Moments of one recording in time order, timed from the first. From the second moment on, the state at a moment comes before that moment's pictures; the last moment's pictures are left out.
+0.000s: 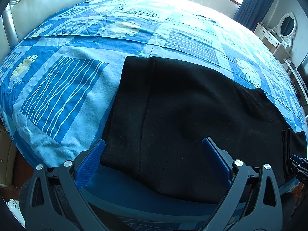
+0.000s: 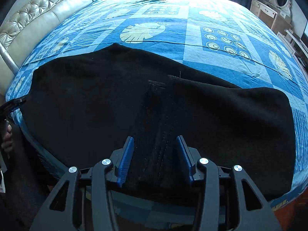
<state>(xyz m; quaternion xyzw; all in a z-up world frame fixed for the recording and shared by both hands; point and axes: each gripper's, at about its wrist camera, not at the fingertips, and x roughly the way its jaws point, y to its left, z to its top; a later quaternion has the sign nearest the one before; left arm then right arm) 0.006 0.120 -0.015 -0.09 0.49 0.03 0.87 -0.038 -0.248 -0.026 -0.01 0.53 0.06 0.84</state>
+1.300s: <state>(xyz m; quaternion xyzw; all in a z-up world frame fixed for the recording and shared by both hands) 0.007 0.123 -0.025 -0.11 0.50 0.03 0.86 -0.022 -0.250 -0.002 0.11 0.52 0.08 0.84</state>
